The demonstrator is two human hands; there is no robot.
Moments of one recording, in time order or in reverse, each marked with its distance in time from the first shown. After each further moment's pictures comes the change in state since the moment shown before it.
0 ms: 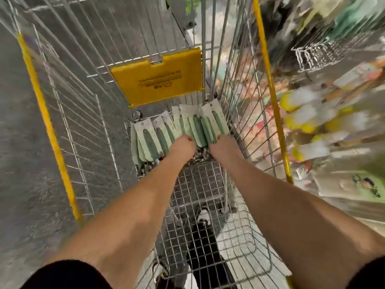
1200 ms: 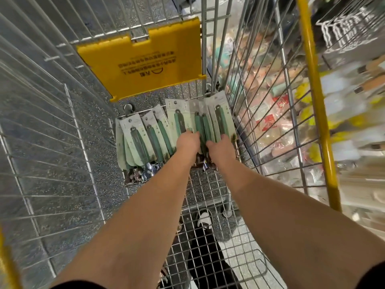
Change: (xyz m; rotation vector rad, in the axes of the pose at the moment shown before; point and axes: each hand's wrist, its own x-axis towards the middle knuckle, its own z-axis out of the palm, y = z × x) left_hand 0.097 0.001 0.055 -0.395 -0.013 -0.175; right_hand 0.069 0.014 0.060 0.358 0.012 0.173
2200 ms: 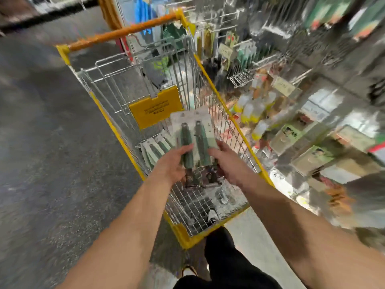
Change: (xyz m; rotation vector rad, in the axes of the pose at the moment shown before) left_hand -0.386 -0.073 -0.157 -0.559 -0.475 0.162; right_hand -0.392 0.037 -0.095 0.597 -0.165 -0.248
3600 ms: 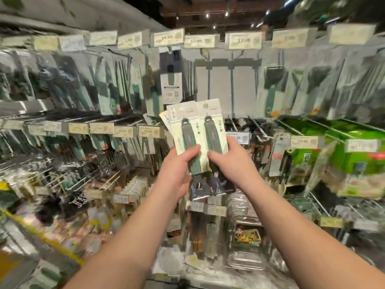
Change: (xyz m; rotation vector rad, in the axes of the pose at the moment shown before) left_hand -0.306 -0.140 0.501 0.334 -0.874 0.373; right_hand -0.507 -0.060 -0.368 -0.223 1.148 -0.545
